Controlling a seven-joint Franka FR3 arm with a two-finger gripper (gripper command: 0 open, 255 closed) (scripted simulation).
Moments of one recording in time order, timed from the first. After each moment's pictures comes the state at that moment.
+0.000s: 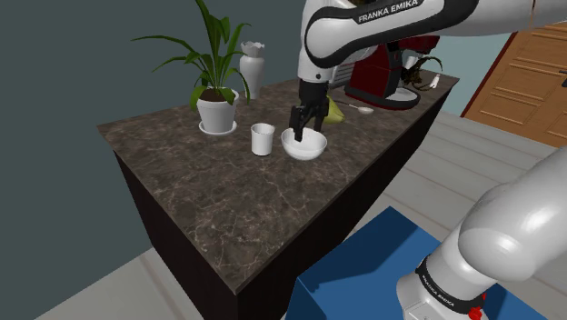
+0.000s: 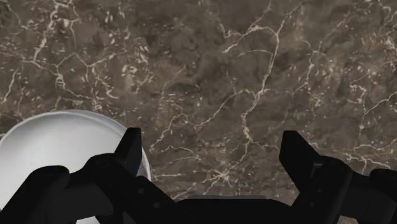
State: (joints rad) arm 0.01 -0.20 0.16 -2.18 0.03 1.90 -0.02
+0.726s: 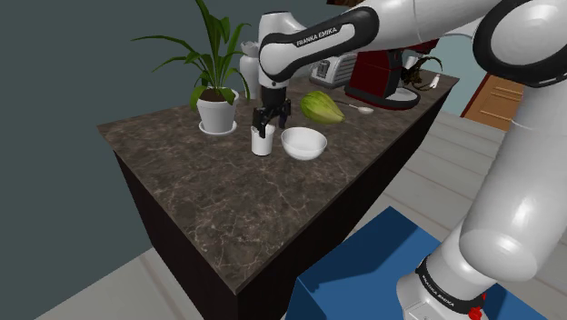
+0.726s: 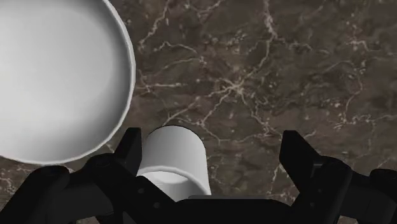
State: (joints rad) arm 0.03 0.22 0.18 -1.83 -0.09 2.01 0.09
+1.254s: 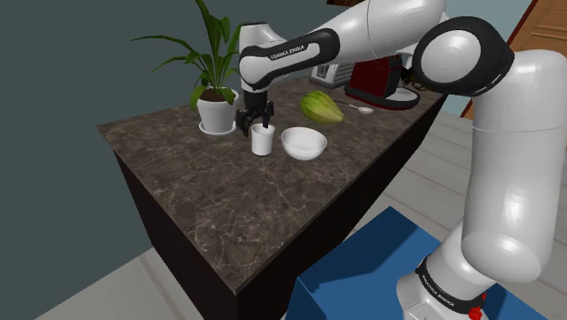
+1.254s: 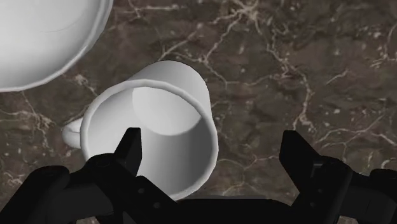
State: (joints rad) arm 0.07 0.46 0.17 -1.56 -0.16 2.01 0.13
